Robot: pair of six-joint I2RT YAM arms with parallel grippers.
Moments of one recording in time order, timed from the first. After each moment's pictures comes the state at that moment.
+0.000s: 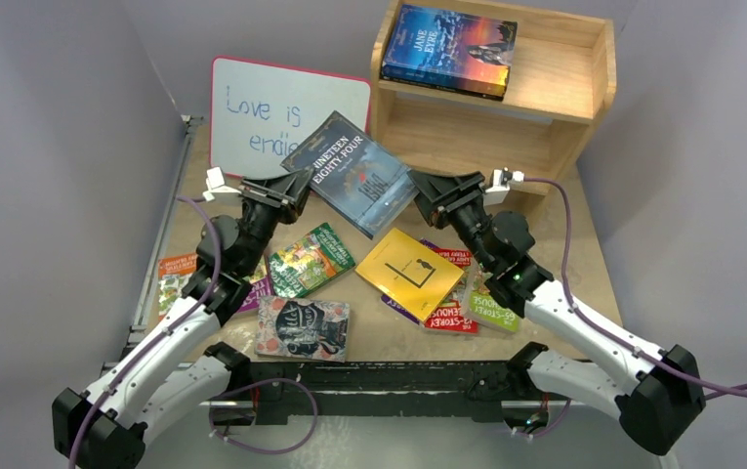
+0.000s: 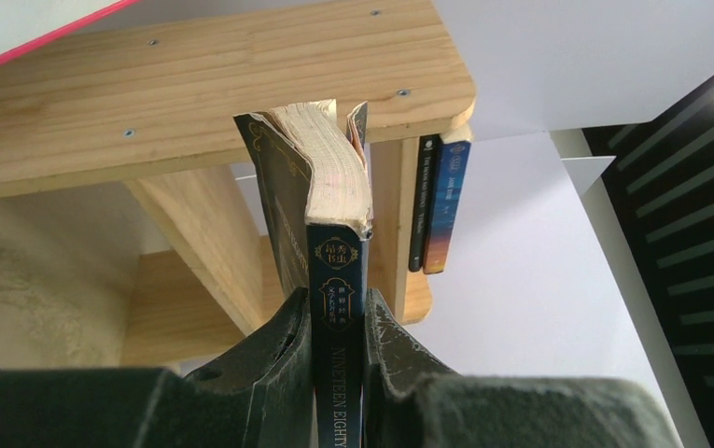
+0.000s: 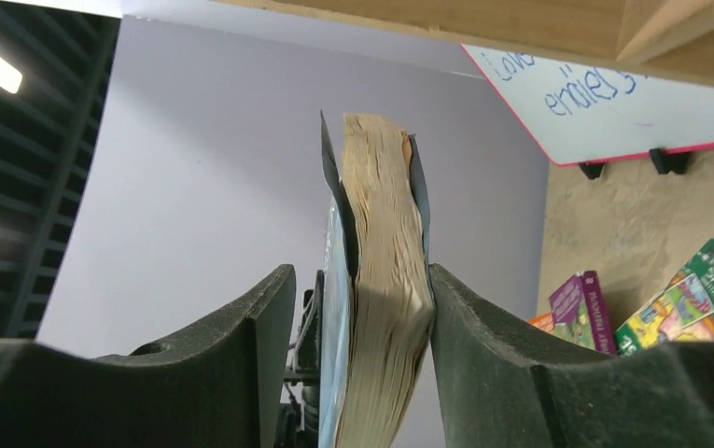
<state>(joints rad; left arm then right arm) -0.51 0.82 0.66 0.36 -0.16 -1.48 0.67 0.97 0.67 0.45 0.17 1.46</state>
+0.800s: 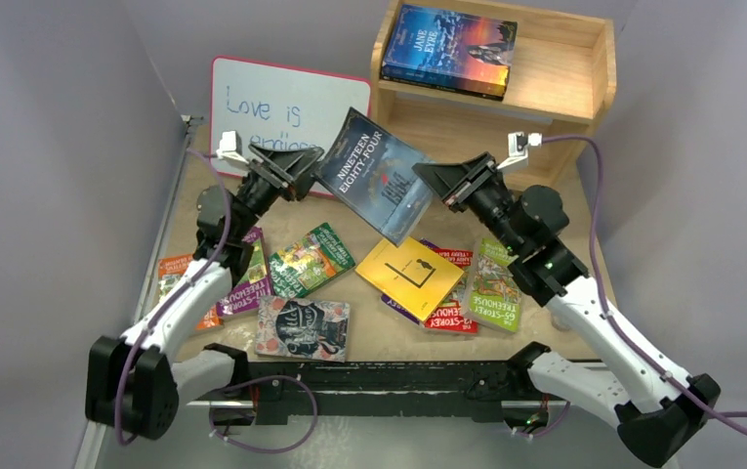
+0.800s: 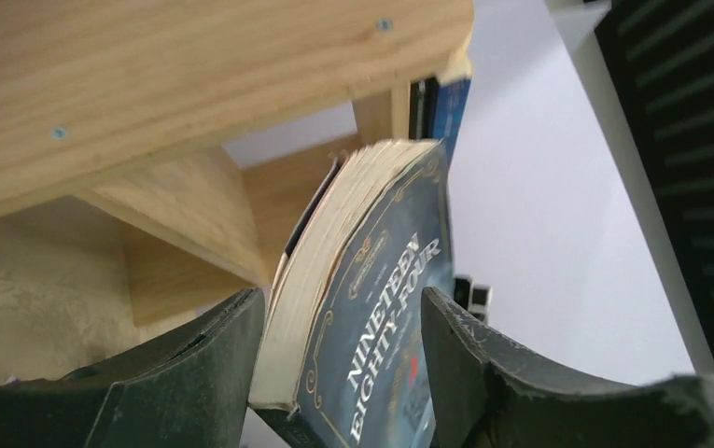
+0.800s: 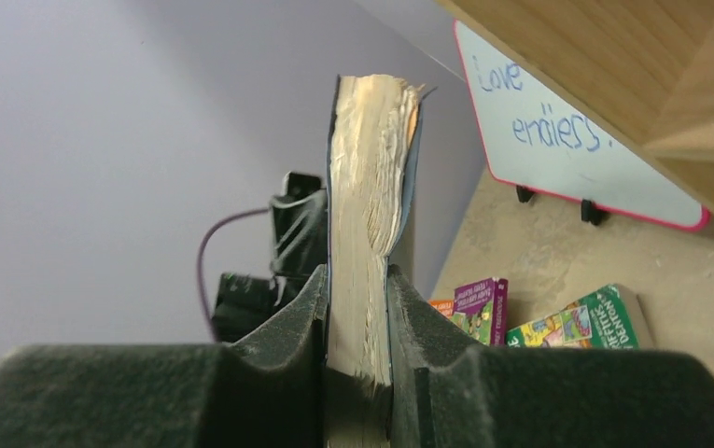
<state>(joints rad) -0.26 1.07 0.69 0.65 0.34 -1.46 0.58 0.94 0.92 0.16 -0.05 1.08</state>
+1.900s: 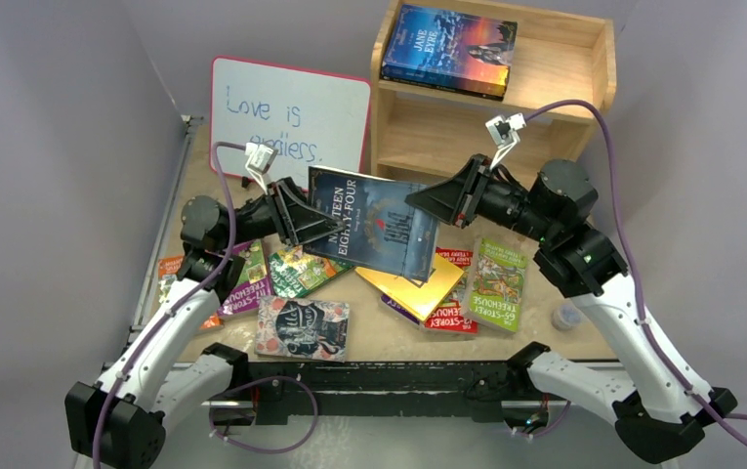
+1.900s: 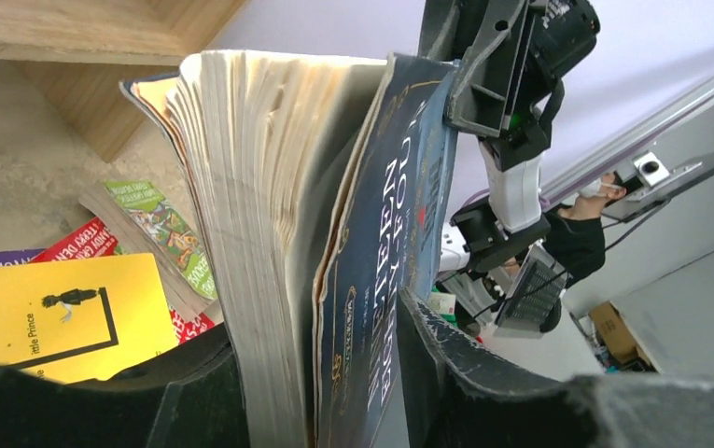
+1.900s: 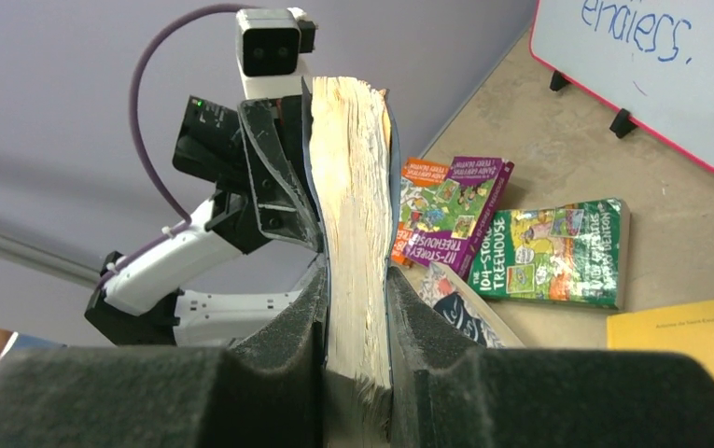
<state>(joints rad) -0.32 0.94 0.76 0.53 0.94 -1.14 0.57 0.97 1.28 -0.31 -0.44 0.75</state>
